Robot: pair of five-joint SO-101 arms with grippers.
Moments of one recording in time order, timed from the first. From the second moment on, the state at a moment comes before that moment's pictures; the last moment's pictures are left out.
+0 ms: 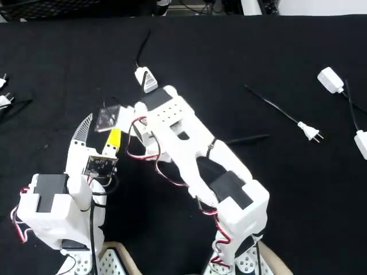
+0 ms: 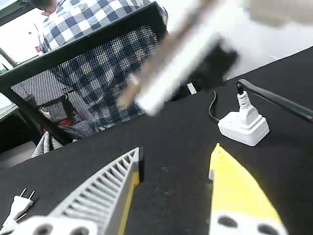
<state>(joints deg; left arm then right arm) -4.7 8.7 94.5 -96.7 -23.0 -35.1 17.7 -4.6 89.4 44.7</state>
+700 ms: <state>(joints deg) 2.4 8.6 94.5 -97.7 -23.0 -33.1 17.7 -7.3 89.9 41.6</state>
